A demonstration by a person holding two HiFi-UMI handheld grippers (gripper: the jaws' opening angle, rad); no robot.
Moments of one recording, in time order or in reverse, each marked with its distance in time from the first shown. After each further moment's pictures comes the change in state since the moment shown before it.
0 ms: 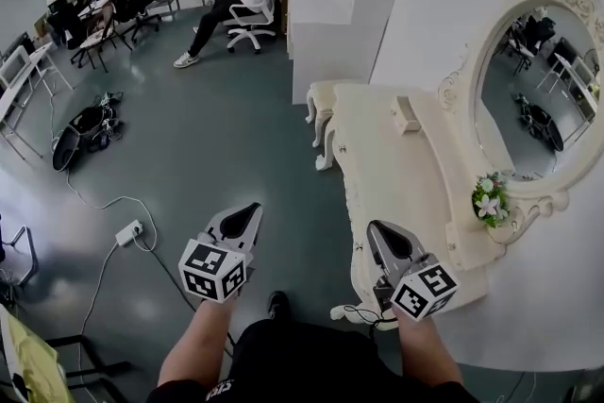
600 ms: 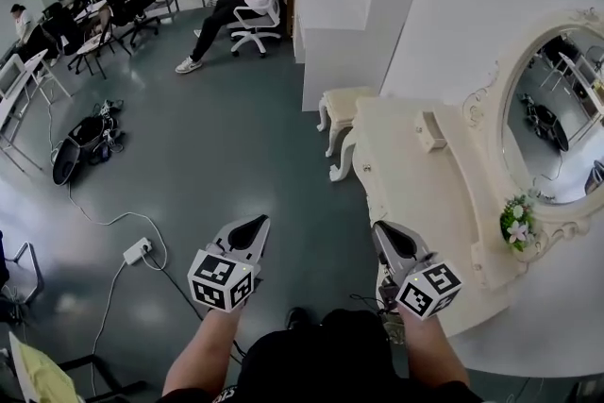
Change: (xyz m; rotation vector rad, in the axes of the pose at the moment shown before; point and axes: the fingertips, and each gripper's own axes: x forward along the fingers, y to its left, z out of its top) left arm 0.033 0.118 -0.003 -0.012 0.043 -0.041; right arm 0.134 0.003 -0.004 0.003 0.027 -0.025
